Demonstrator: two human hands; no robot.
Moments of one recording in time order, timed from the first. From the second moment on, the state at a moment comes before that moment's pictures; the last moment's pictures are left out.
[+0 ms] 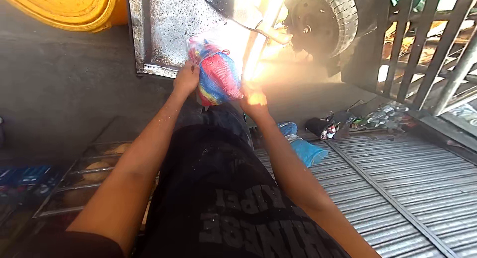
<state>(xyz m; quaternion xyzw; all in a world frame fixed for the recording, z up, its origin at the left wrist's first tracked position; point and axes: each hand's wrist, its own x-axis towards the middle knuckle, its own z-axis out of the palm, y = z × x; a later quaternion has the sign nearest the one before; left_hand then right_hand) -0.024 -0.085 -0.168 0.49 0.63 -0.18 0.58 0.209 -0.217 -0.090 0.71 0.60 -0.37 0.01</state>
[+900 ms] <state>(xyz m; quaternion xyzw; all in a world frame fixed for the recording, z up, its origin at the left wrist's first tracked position) 0.037 -0.031 -0.143 0.78 0.43 -0.21 0.40 0.180 -0.163 -0.074 0.71 0.51 -0.46 0.16</state>
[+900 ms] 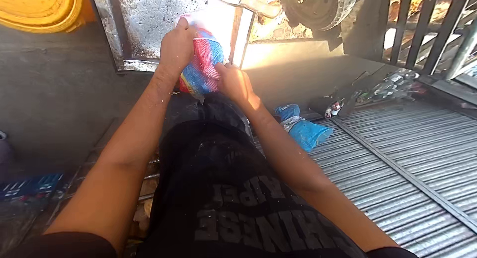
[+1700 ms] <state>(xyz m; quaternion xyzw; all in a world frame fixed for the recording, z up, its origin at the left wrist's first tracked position) 0.035 -0.117 -0.126 0.54 0.55 -0.05 0.63 0.201 -0.163 -0.107 0.84 0.28 -0.47 0.05</state>
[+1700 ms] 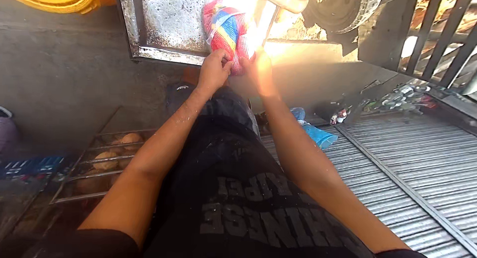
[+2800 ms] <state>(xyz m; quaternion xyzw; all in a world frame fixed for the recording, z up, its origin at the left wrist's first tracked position) -0.027 -0.138 -0.032 0.46 0.58 0.06 0.67 0.190 -0.180 -0.023 0.82 0.33 -0.47 -0.08</state>
